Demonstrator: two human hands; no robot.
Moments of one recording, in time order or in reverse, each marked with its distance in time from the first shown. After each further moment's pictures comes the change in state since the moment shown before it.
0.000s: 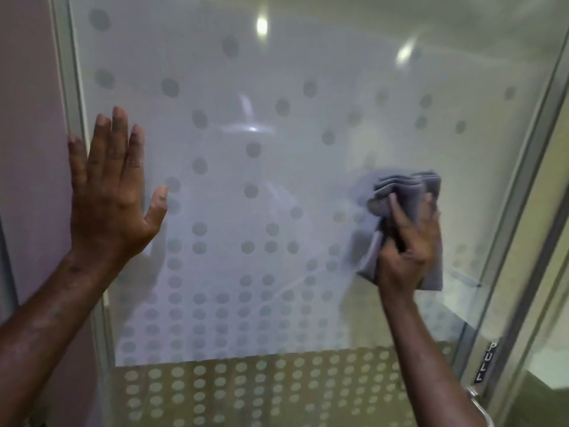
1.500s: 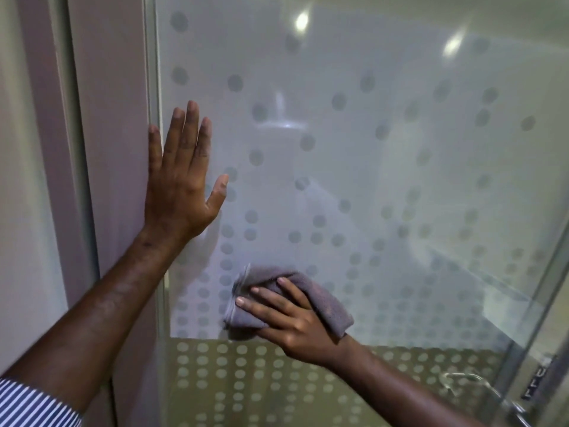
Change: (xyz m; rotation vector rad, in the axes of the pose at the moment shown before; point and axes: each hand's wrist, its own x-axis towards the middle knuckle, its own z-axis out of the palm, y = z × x) left_hand 0.000 -0.006 -0.004 0.065 -0.033 0.017; right_hand -0.157 -0.102 0.060 0.271 -0.726 -0.908
